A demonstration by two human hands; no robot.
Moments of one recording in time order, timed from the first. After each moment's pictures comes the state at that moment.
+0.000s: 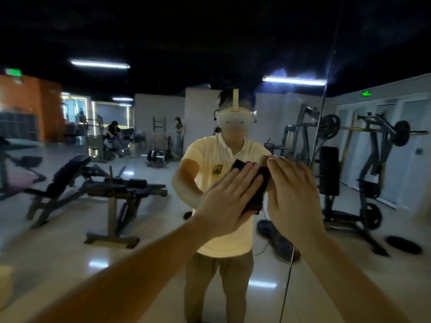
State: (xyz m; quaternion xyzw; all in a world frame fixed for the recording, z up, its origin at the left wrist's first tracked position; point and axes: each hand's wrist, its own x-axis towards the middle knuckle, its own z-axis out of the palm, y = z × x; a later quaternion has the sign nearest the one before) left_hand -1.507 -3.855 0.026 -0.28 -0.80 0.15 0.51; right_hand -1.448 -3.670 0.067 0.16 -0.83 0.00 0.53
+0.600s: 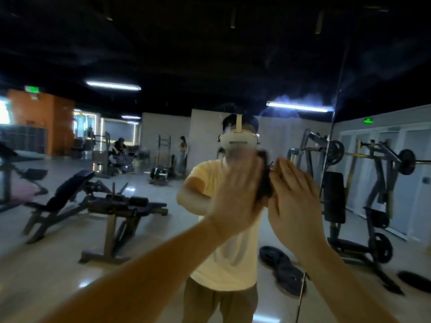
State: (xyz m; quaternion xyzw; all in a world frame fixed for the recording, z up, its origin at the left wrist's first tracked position) left_hand -1.506 -3.845 0.093 -0.20 -0.80 0.03 0.56; right_hand -1.464 -3.689 0.105 0.14 -0.82 0.02 0.56
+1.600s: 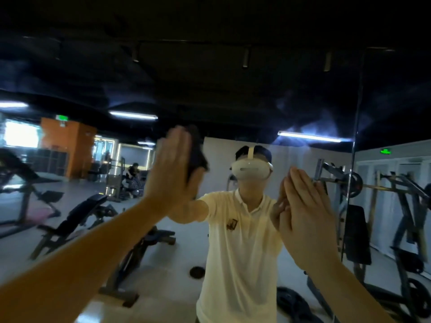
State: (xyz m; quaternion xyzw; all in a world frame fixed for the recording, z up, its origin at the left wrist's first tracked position) left_hand -1.509 -4.010 0.190 -0.06 -0.78 -0.05 0.62; right_hand -1.495 -3.699 0.152 0.17 -0.78 0.03 0.60
